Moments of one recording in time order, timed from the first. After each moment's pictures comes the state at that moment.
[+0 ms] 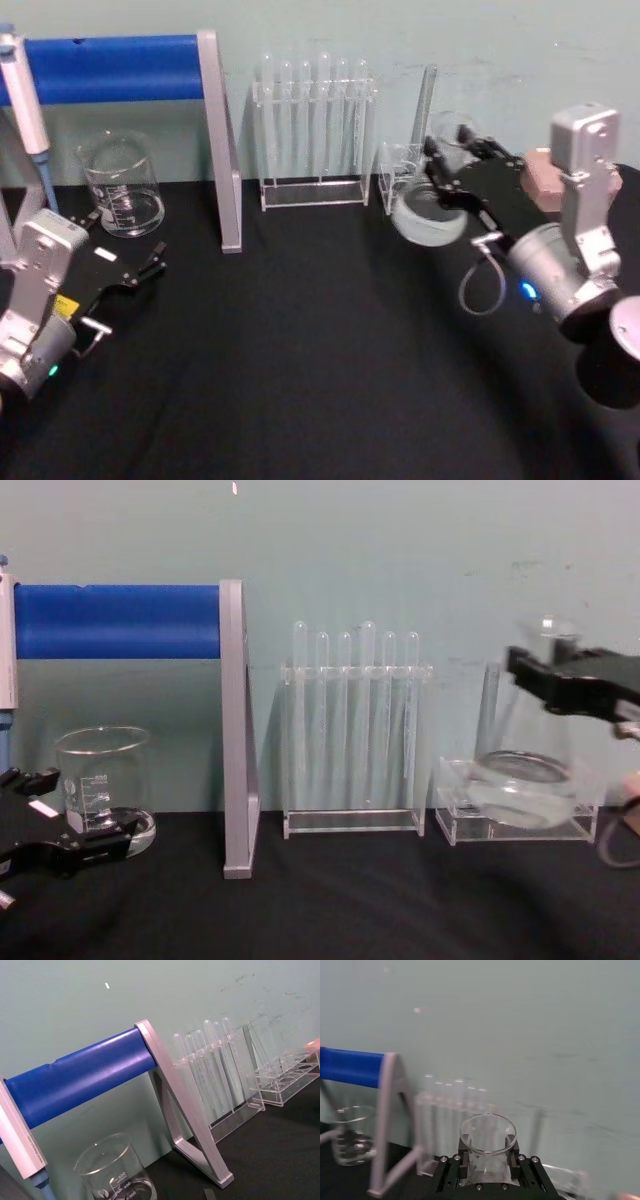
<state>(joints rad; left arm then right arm) -0.20 0.60 0.45 -1.41 -0.25 -0.12 0.03 0.19 0.22 -0.22 -1.56 0.21 -0.01 0.16</state>
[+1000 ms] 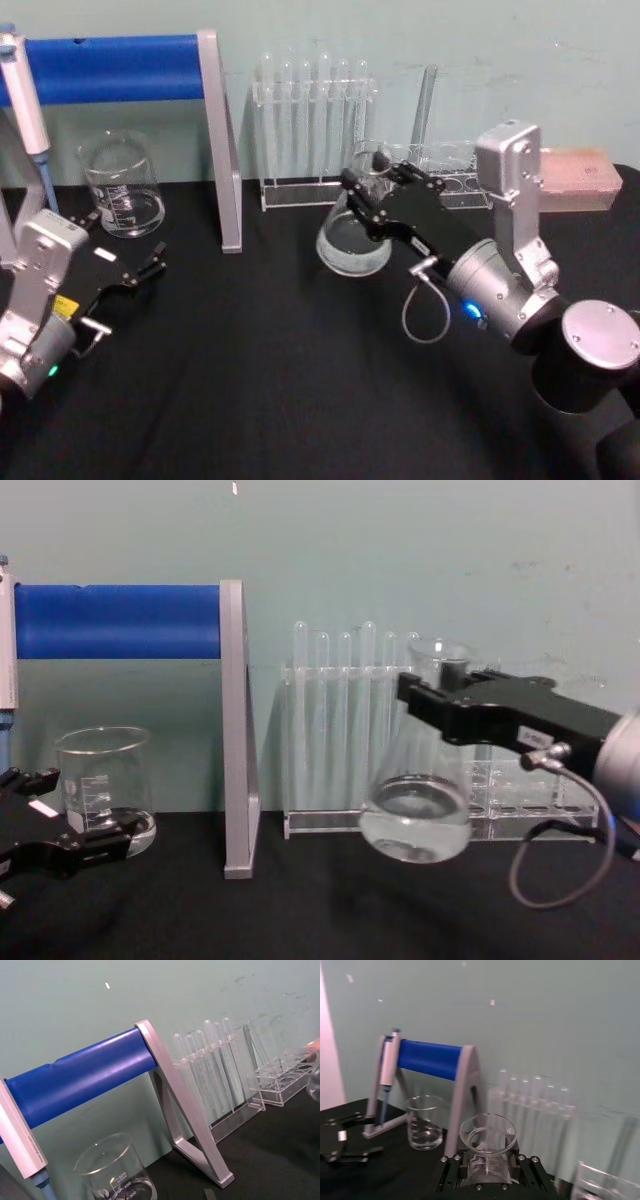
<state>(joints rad) -0.20 0.60 0.45 -1.41 -0.25 -0.12 0.03 0.21 0.19 -0.30 -1.55 0.21 0.00 0.32</state>
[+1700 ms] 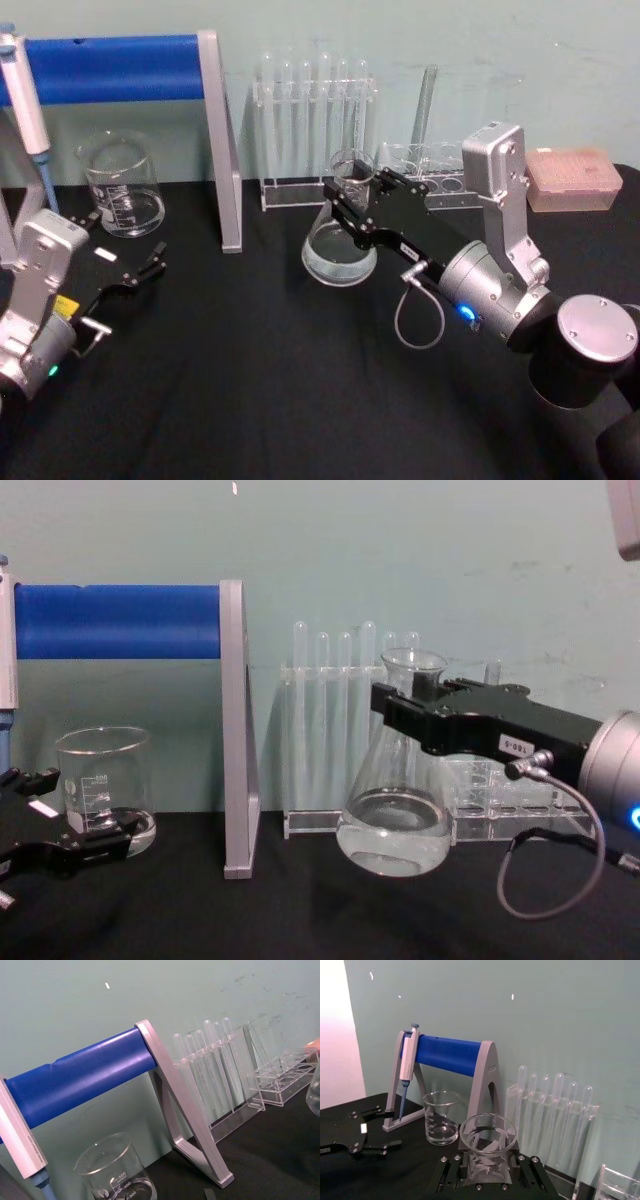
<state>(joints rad) -0.20 0.60 0.45 -1.41 -0.25 -0.12 0.03 0.25 0.23 -0.35 -1.52 0.26 0.01 0.36</state>
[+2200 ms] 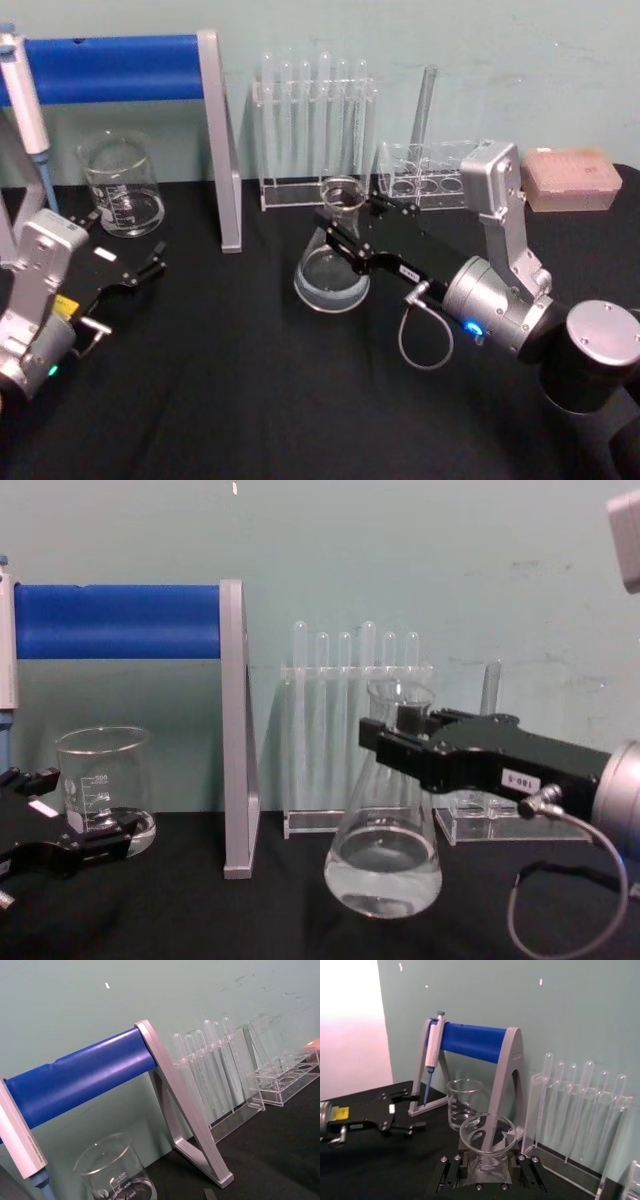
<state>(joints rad) -0.20 0.60 0.45 -1.41 -0.25 -0.12 0.03 0.27 0.29 -0.39 -1.49 0.33 -0.01 0.45</state>
